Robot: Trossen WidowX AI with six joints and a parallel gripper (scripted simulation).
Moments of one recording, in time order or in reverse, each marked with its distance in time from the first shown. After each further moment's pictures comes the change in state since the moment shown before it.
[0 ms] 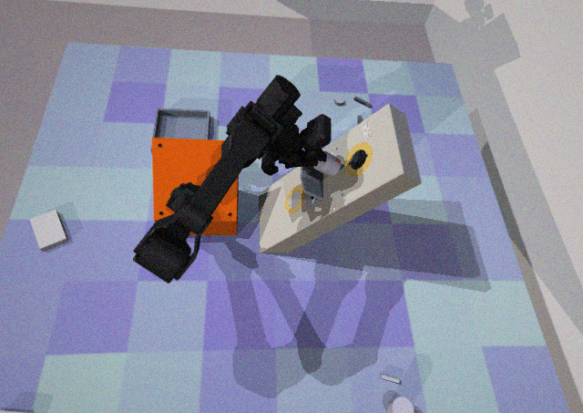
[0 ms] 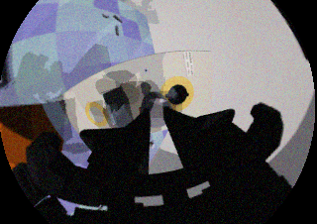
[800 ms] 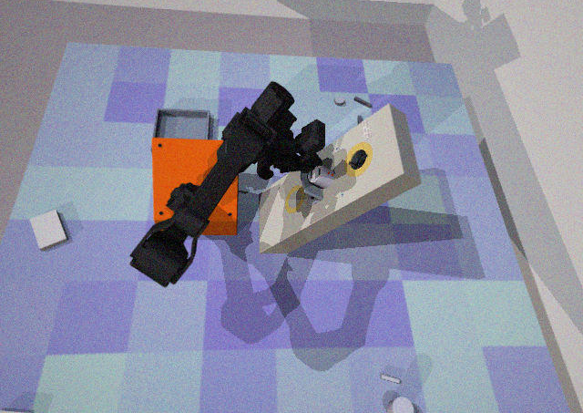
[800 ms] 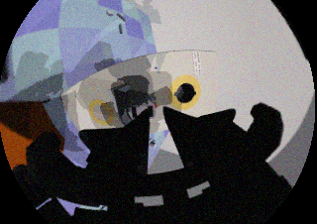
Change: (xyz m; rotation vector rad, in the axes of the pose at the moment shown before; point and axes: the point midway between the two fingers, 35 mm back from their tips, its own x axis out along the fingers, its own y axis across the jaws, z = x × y) arm 0.002 0.017 -0.003 -0.006 0.000 0.002
